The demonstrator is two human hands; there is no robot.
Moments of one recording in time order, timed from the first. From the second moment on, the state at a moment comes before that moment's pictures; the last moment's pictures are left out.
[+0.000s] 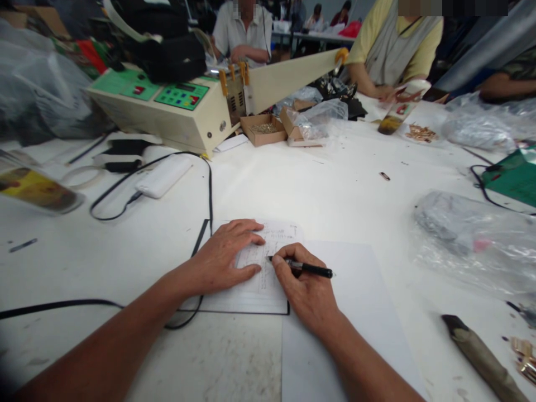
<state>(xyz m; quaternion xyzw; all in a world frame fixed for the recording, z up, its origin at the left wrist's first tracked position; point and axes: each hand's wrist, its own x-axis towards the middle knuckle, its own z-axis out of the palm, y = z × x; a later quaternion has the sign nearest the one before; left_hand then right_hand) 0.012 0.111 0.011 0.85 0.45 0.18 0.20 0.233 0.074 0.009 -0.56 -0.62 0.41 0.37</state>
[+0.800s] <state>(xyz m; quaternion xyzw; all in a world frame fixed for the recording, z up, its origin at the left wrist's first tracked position) 0.013 0.111 0.011 0.85 0.45 0.19 0.19 0.233 0.071 0.008 -0.56 -0.64 0.38 0.36</state>
